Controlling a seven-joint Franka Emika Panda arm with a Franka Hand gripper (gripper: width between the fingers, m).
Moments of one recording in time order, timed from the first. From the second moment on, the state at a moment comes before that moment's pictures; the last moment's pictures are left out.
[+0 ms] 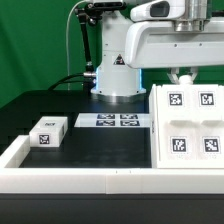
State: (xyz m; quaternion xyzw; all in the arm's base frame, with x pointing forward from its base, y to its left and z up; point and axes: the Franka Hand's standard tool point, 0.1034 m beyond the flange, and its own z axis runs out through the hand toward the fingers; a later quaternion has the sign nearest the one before) arm 0.525 0.081 0.118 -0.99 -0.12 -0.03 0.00
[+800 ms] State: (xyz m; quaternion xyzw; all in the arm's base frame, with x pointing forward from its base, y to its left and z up) arm 0.535 0.081 0.129 -0.99 -0.12 -0.01 0.00
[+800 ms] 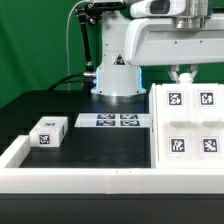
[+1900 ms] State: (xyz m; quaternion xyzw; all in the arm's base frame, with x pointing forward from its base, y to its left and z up) arm 0.537 0.081 0.143 -0.99 -0.12 0.03 0.00
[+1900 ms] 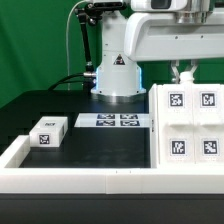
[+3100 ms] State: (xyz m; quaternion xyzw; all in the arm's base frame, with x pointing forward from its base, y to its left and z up) arm 0.515 0.081 0.130 -0.99 -0.12 0.00 0.00
